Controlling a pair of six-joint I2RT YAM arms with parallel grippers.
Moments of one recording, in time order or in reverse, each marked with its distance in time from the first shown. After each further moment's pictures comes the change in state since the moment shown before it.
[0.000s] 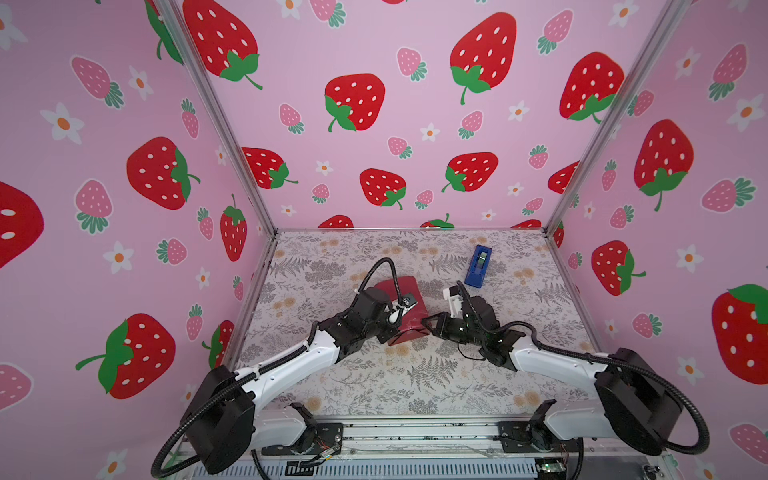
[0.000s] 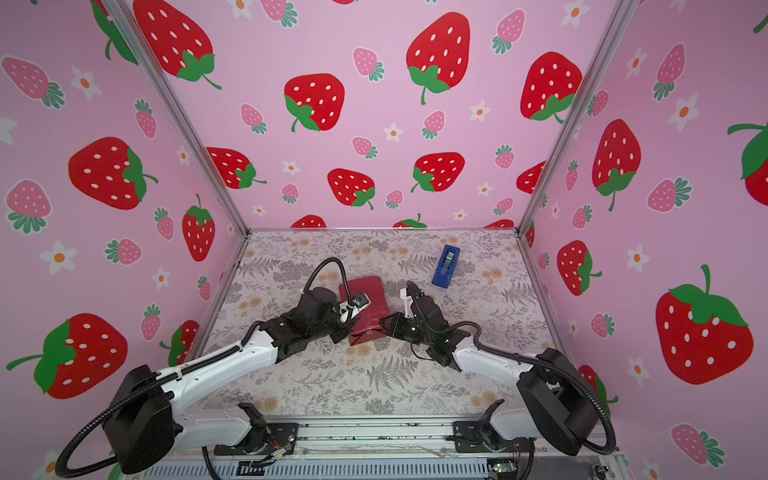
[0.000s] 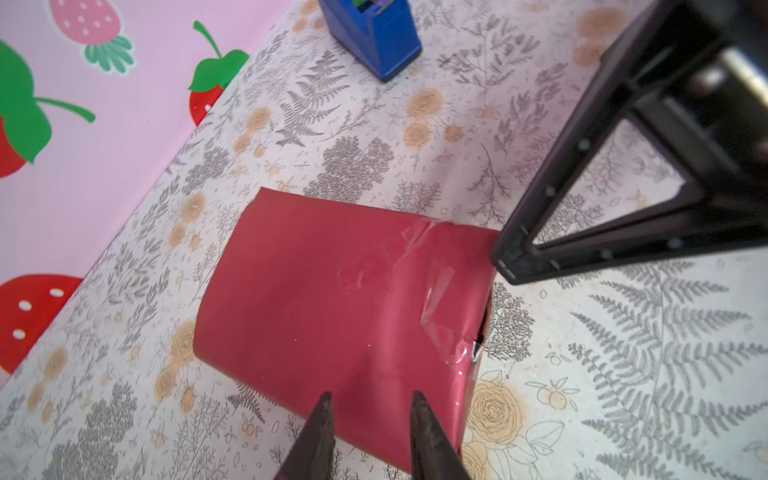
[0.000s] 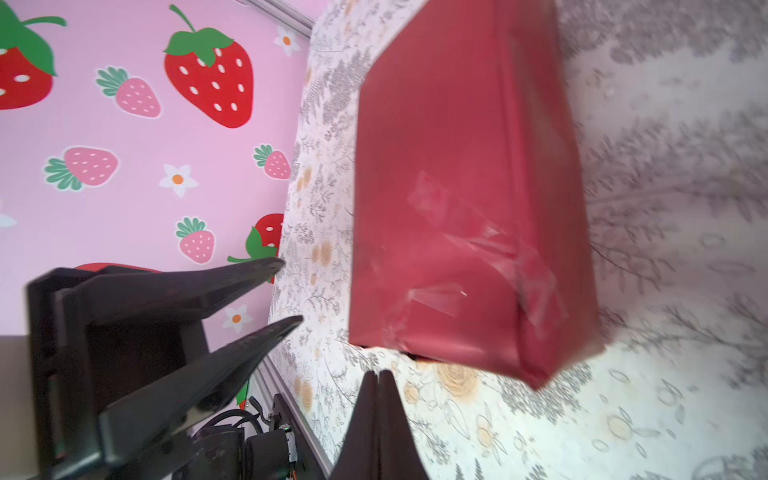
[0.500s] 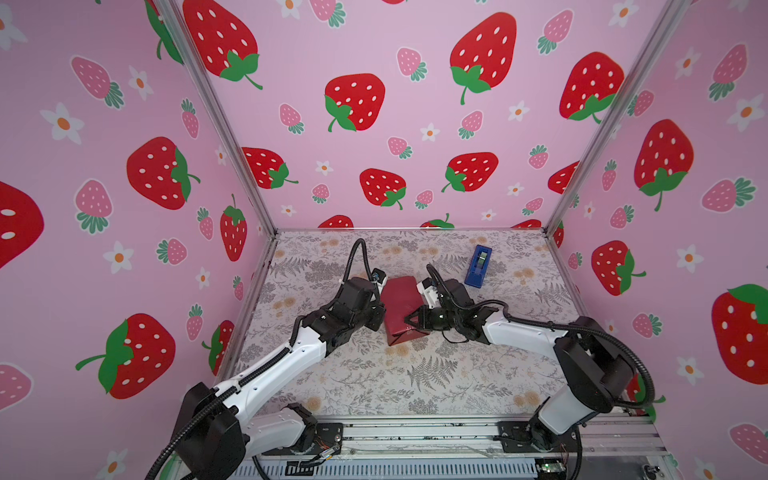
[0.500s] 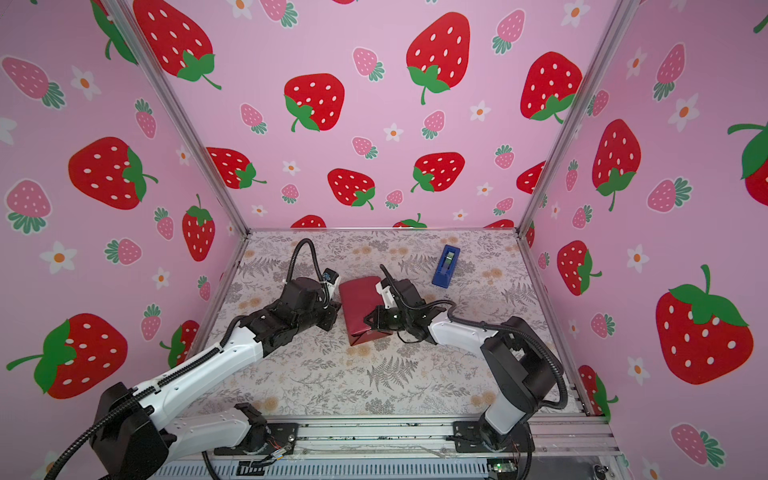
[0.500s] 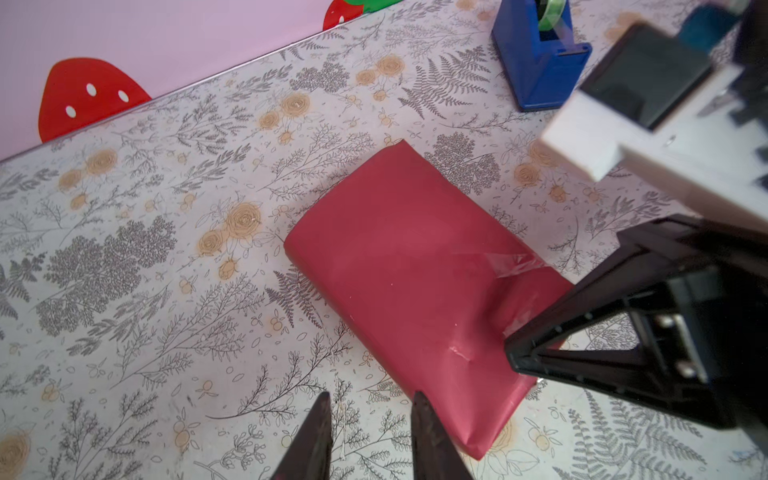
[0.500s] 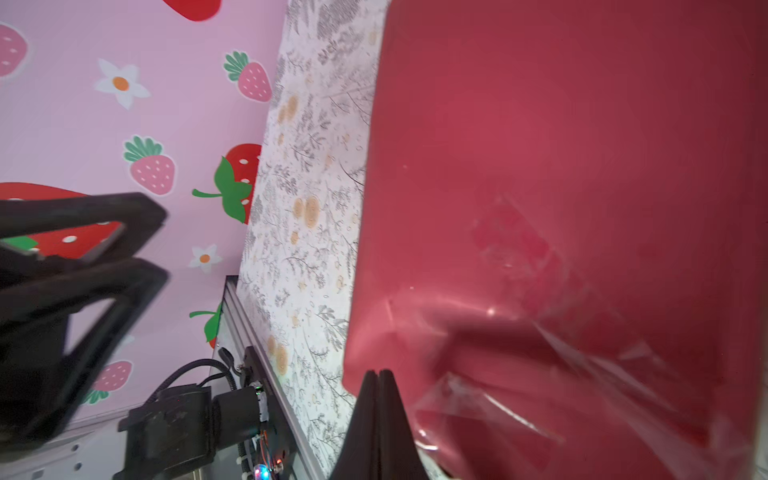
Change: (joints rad) left arm 0.092 -0.070 0.063 -0.172 -0.088 -0.424; right arm -0.007 0.288 0.234 -0.160 -0.150 -0.167
